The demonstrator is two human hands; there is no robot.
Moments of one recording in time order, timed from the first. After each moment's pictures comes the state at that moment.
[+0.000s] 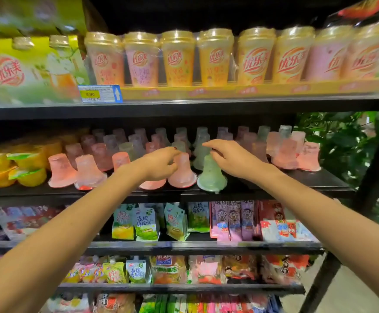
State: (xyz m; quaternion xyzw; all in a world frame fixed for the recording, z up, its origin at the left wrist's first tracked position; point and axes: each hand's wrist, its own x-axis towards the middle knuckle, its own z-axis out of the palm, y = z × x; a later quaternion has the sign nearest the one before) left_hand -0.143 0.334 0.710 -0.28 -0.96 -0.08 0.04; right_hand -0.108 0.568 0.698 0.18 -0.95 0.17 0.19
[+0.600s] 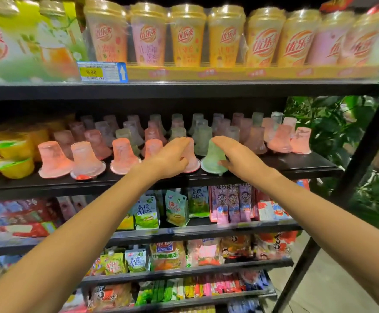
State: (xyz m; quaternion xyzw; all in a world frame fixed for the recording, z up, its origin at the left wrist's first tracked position) left_hand -0.144 0.331 0.675 -0.35 -0.92 -0.16 0.07; right_hand -0.098 0.559 0.646 0.12 -0.96 0.07 0.23
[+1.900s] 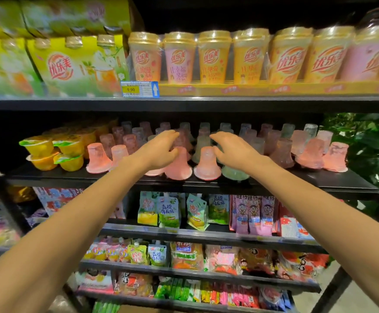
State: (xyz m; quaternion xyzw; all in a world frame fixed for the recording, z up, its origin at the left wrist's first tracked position) left_hand -0.125 0.269 0.725 -0.22 -0.96 -0.13 0.12; right_hand -0.120 0.497 0.711 0.14 -0.97 0.08 0.17
